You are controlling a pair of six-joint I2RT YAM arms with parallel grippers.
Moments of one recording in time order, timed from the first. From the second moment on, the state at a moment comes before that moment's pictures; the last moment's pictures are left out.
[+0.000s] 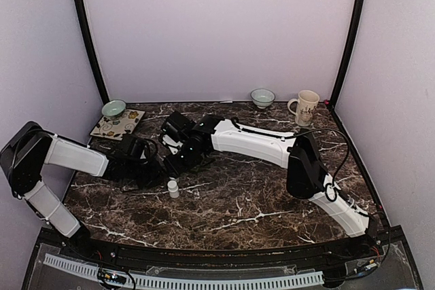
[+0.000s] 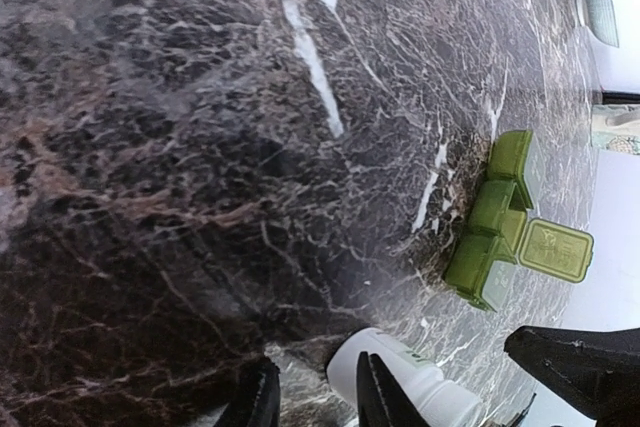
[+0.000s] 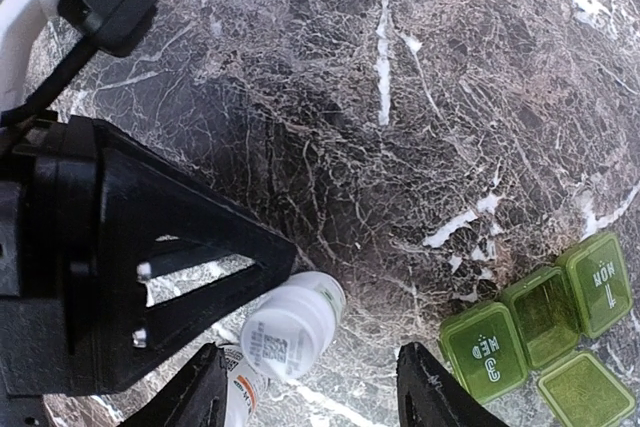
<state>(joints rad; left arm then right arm) -0.51 1.55 0.60 0.06 0.19 -1.04 1.08 2.57 2.44 -0.92 -0.05 0.27</state>
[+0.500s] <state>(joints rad) -0.51 1.58 0.61 0.11 0.25 -1.04 1.08 2.57 2.44 -0.92 -0.05 0.27</state>
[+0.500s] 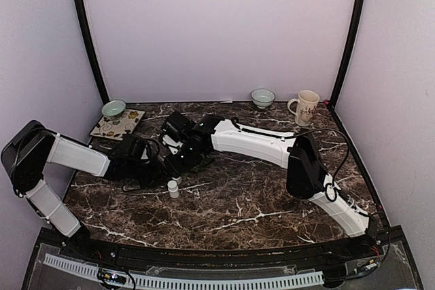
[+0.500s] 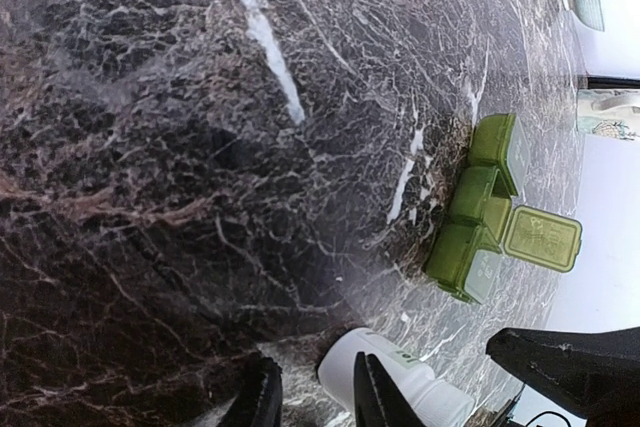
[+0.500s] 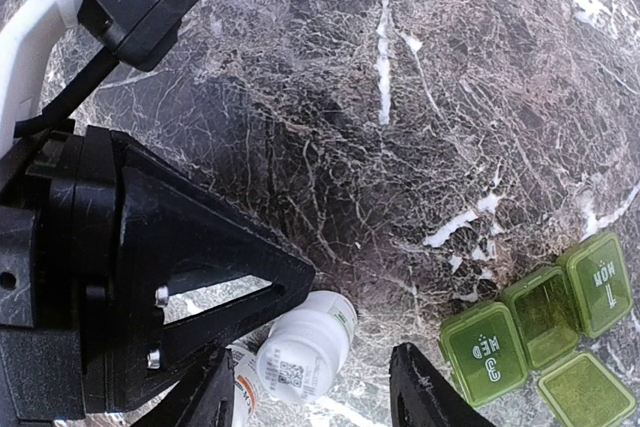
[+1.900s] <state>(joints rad) -0.51 1.58 0.62 0.11 0.26 -1.02 1.00 2.56 2.44 -0.90 0.07 0.35</state>
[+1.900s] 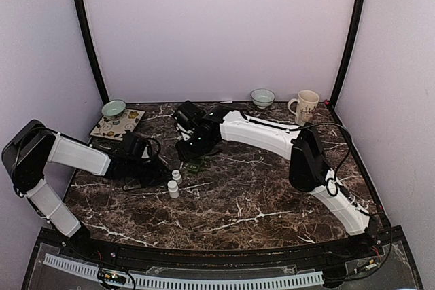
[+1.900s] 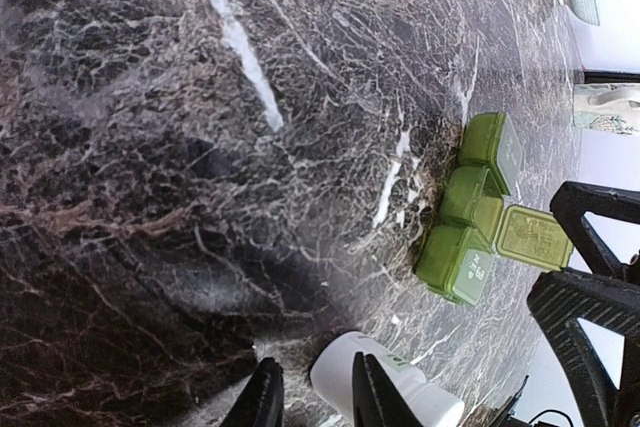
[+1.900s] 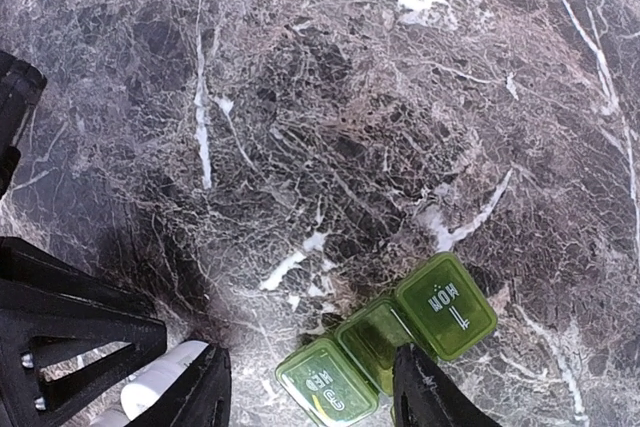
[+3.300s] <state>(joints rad) -0.51 1.57 0.61 0.11 0.25 -1.02 1.01 2.60 2.42 -0.94 0.04 0.35</state>
